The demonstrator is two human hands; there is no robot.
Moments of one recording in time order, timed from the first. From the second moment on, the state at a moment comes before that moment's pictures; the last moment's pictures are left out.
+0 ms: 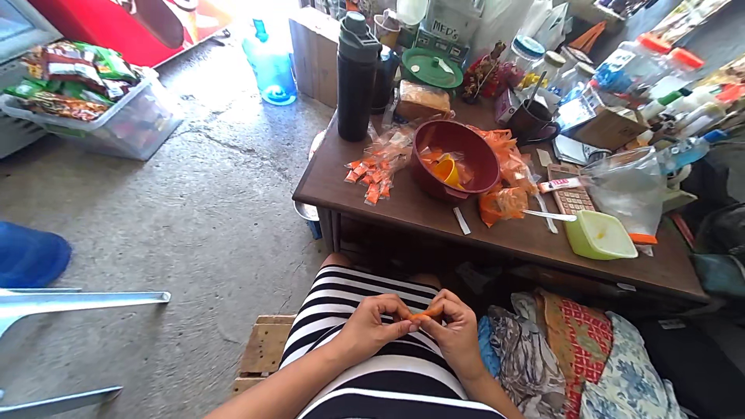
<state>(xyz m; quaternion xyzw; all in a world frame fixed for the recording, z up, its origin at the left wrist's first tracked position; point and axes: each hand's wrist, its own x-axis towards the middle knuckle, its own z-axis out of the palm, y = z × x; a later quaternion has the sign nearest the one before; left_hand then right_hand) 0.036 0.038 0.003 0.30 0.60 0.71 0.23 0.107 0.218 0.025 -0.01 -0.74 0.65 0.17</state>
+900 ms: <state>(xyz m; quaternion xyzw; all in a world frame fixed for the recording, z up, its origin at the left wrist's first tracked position) 0.036 0.037 0.003 0.27 0.61 0.72 0.20 0.108 0.230 0.024 0.05 -0.74 0.67 0.08</state>
